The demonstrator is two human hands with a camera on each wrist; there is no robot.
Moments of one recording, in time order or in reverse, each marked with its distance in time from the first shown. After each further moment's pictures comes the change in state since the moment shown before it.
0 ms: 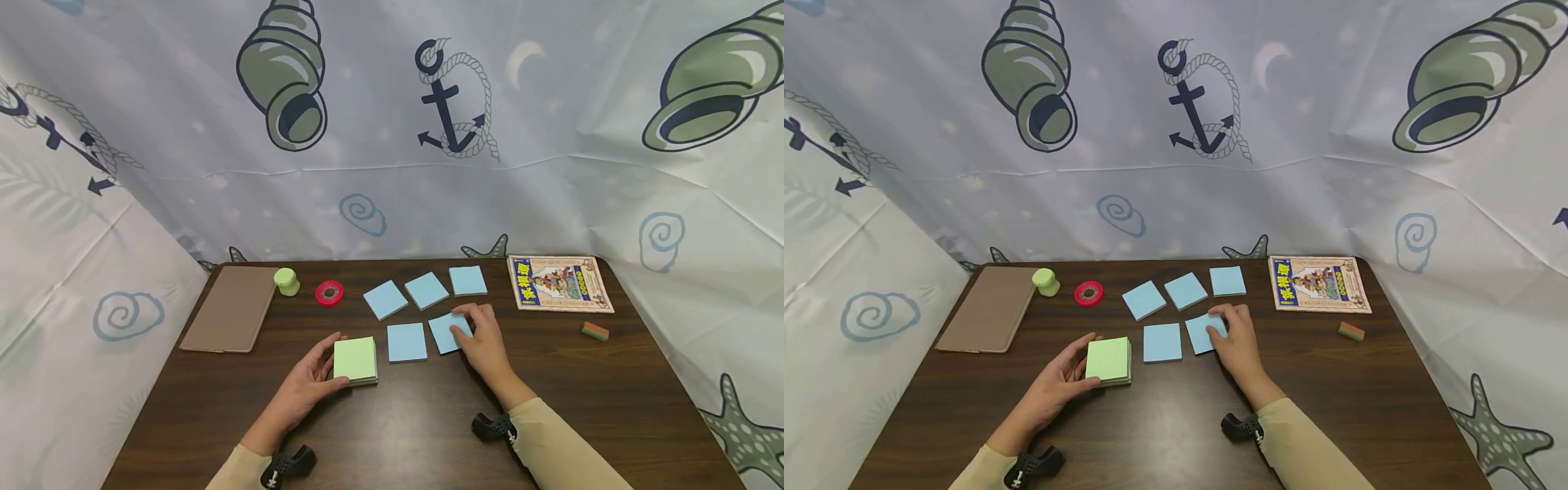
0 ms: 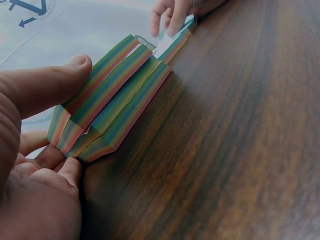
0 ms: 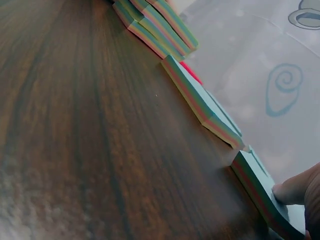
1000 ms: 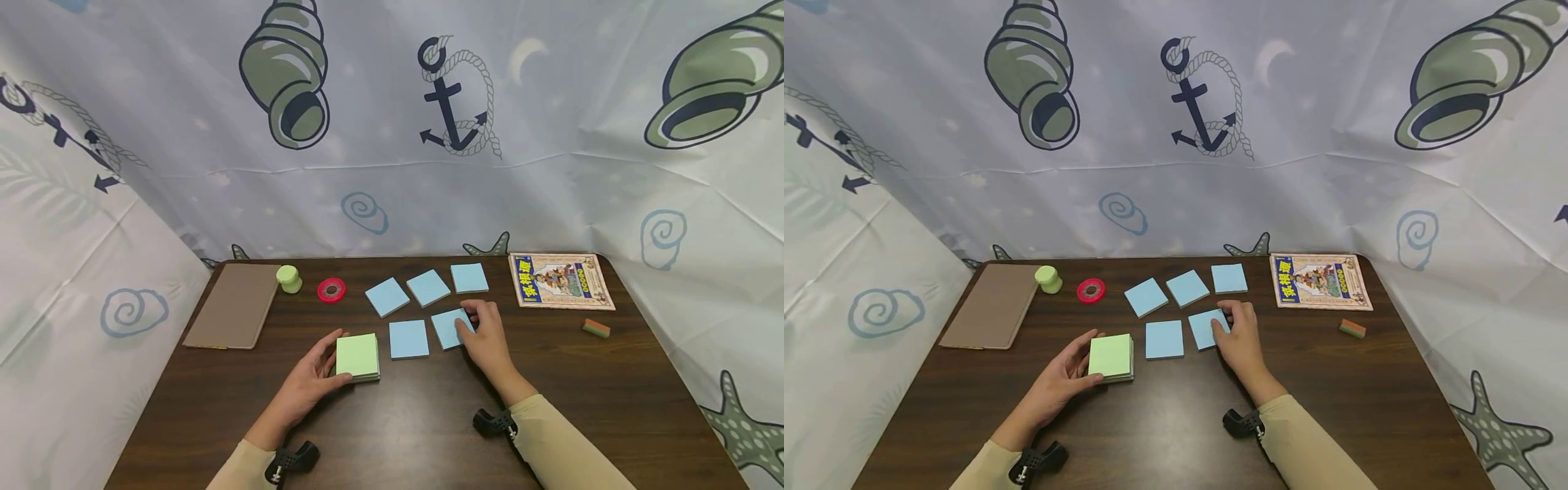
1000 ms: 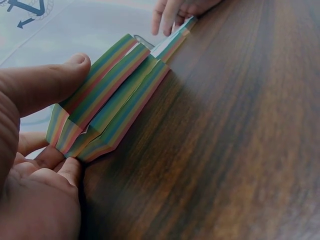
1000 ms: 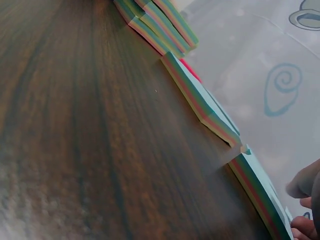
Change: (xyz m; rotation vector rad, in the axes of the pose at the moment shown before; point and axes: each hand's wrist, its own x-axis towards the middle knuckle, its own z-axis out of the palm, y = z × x) left_hand -0.001 0.003 0.001 0.041 0.024 -0.012; right_hand 0.001 0.003 -0.001 0.068 -0.007 0.092
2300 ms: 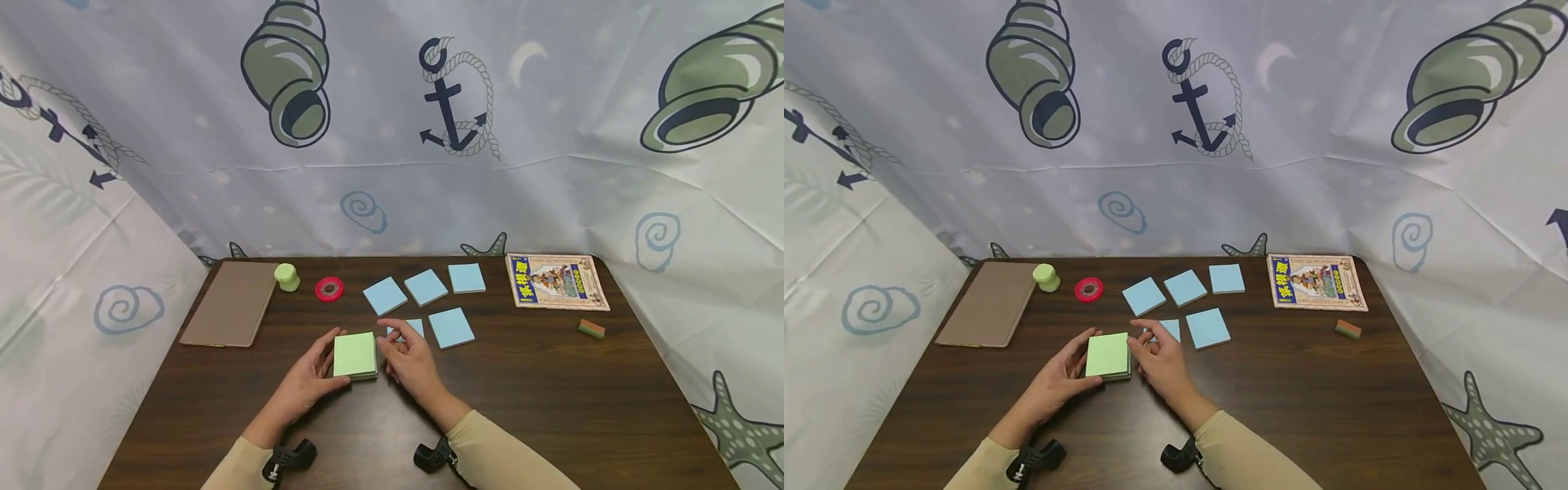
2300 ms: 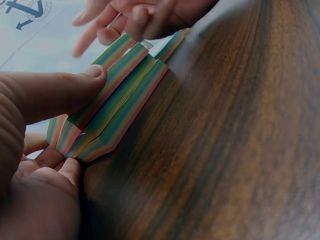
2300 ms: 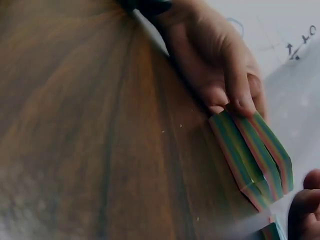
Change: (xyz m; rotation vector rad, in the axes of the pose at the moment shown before) left_hand 0.000 0.000 0.000 0.067 -0.018 0.008; right_hand -0.049 -0.082 0.097 0.600 -0.342 0.008
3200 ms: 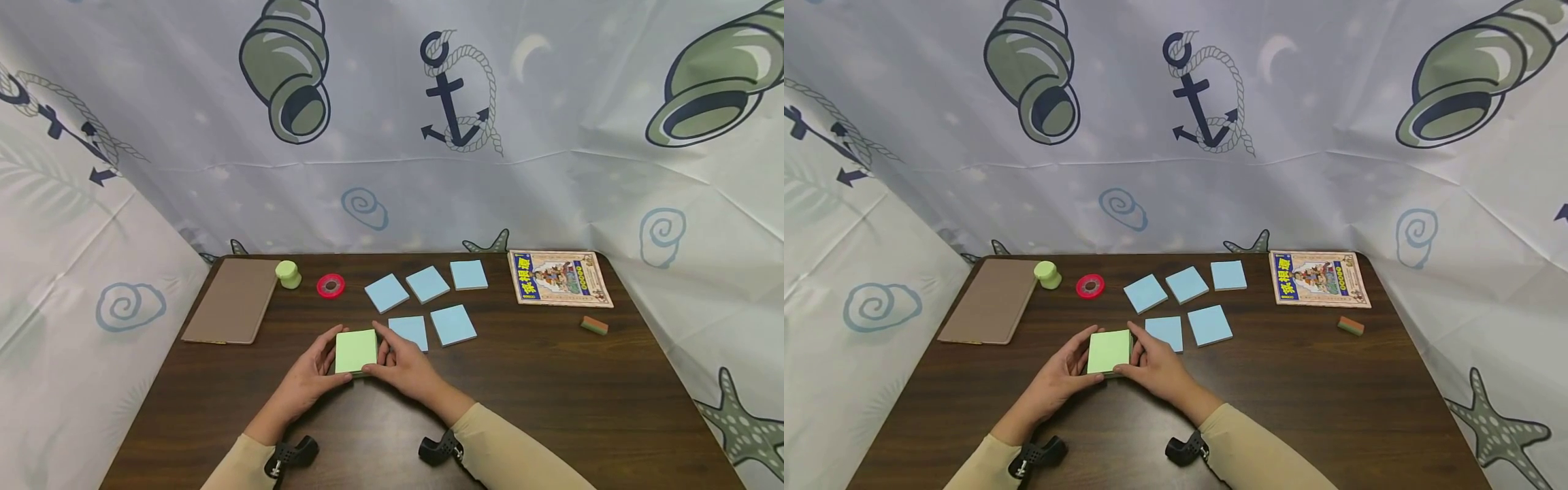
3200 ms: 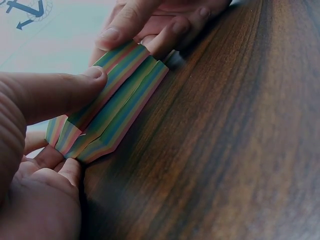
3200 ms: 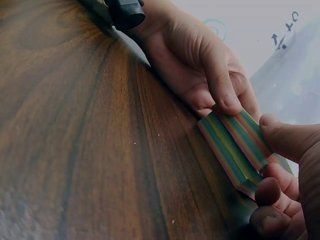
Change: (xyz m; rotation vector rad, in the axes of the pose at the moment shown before) left_hand 0.000 -0.001 0.000 -0.011 -0.023 0.022; right_hand 0.004 0.008 -0.002 -0.416 -0.242 -0.051
